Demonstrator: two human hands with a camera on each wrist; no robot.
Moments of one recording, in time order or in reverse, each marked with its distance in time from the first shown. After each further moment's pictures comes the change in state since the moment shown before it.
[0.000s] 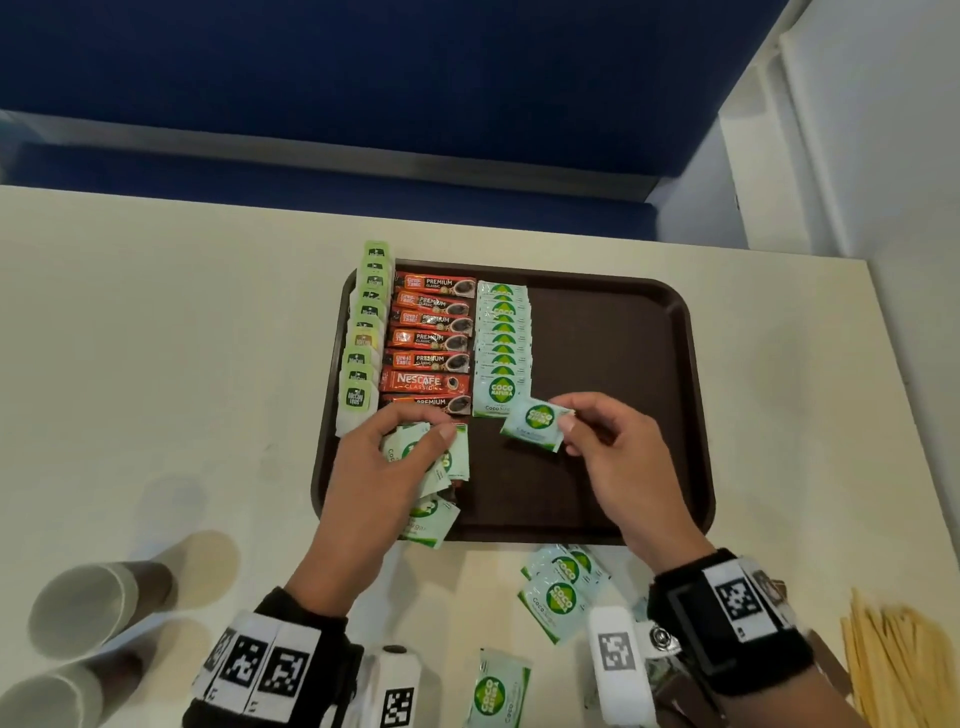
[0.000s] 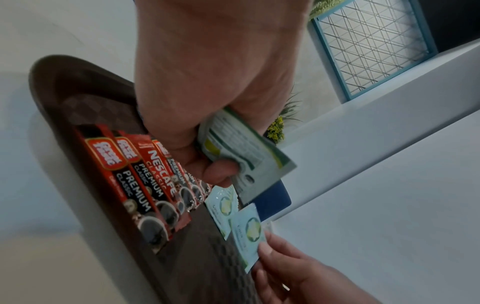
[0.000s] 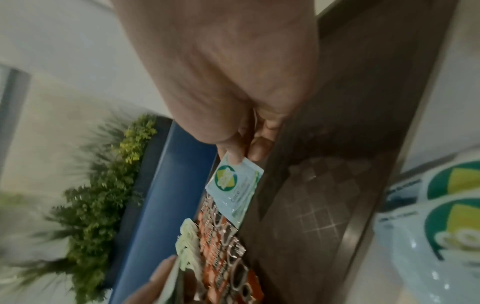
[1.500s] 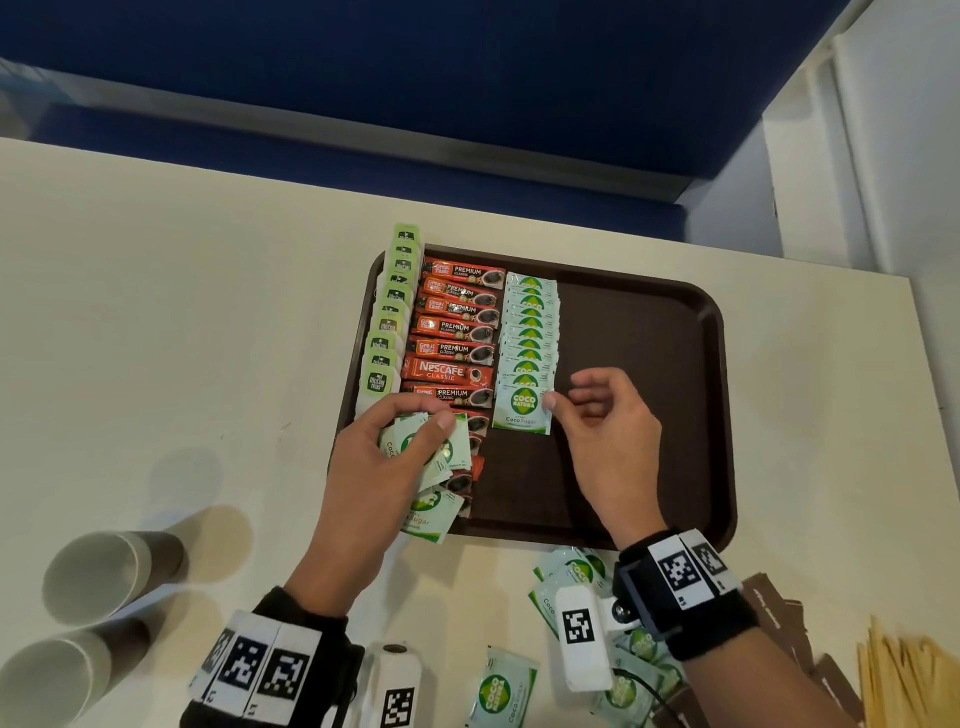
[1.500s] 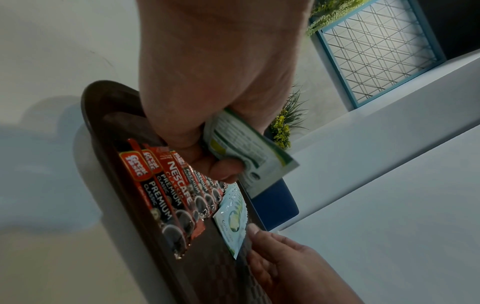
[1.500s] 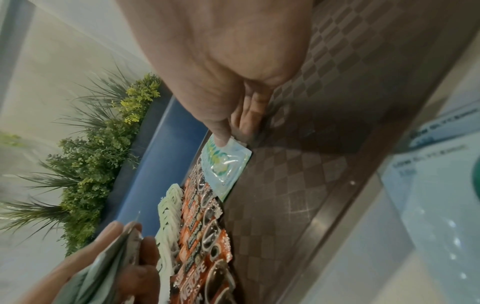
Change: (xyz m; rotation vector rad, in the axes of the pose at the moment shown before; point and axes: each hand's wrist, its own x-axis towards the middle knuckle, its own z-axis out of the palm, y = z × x) left_hand 0.000 -0.012 -0.015 -0.052 0.073 0.015; right_hand 0.025 0.007 0.038 -0.160 0.213 -0.094
